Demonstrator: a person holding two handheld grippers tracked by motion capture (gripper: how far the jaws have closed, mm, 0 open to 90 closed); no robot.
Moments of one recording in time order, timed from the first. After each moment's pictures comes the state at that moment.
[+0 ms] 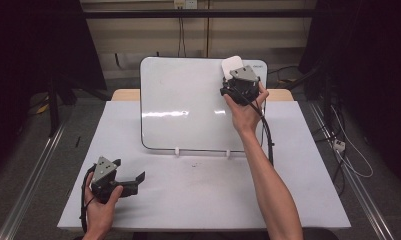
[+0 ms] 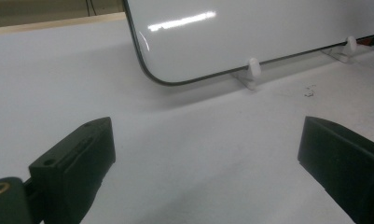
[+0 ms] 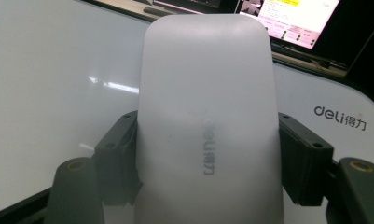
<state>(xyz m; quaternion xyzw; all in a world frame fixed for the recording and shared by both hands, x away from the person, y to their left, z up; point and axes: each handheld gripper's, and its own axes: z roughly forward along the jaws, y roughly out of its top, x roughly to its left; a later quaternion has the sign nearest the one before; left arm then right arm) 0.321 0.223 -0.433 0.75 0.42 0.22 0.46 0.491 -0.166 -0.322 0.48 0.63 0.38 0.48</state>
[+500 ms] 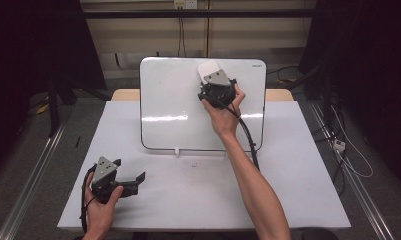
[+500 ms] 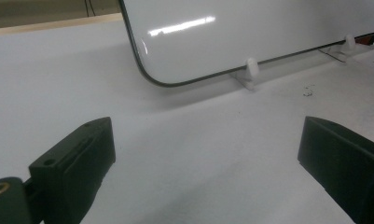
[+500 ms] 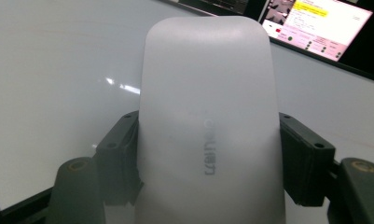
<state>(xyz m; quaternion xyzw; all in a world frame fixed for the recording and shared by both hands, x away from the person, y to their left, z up) 0.321 0.223 -0.433 0.75 0.42 0.22 0.46 0.494 -0.105 -0.334 0.44 0.66 0.38 0.47</state>
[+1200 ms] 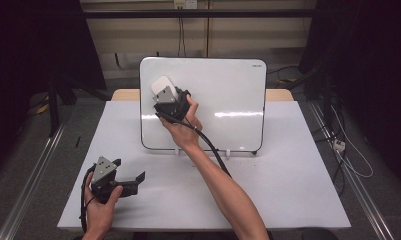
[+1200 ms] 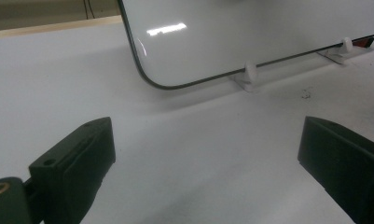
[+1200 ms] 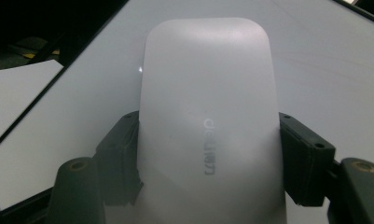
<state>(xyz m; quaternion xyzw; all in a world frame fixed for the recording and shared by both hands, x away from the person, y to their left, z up) 0.321 0.223 -0.432 0.75 0.41 0.22 0.47 0.483 0.014 -0.363 0.35 0.73 0.37 0.46</state>
